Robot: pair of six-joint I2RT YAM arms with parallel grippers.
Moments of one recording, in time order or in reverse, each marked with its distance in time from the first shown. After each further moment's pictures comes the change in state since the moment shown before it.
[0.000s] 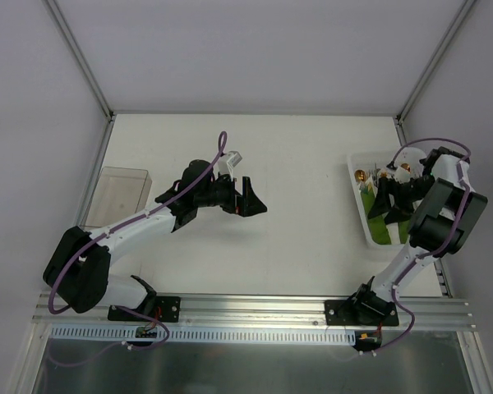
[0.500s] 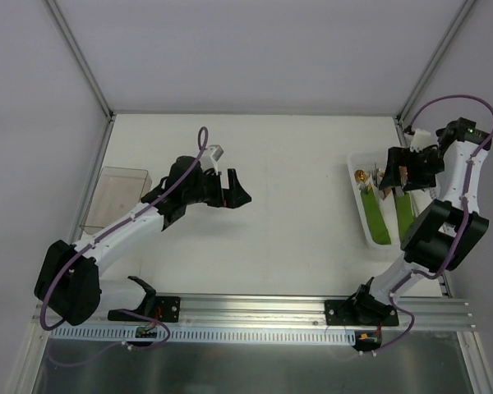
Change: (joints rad) left arm 0.067 -0.083 0.014 -0.165 -0.150 0.027; right arm 0.043 -0.170 0.229 0.053 0.079 0.047
